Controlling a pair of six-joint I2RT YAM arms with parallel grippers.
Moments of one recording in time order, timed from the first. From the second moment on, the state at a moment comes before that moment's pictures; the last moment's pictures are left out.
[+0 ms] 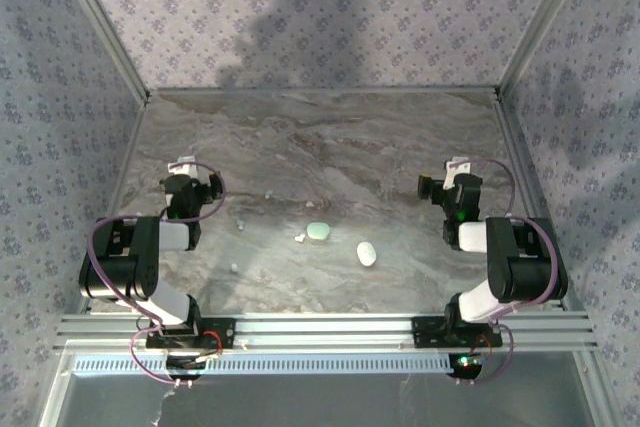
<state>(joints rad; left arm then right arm) 0.00 1.53 0.38 0.75 -0.17 -0.05 -0.02 1.51 0.38 0.71 0.06 -0.02</state>
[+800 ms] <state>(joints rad) -0.19 0.85 0.46 0.20 -0.22 -0.38 0.08 0.80 0.49 0.03 0.07 0.17</state>
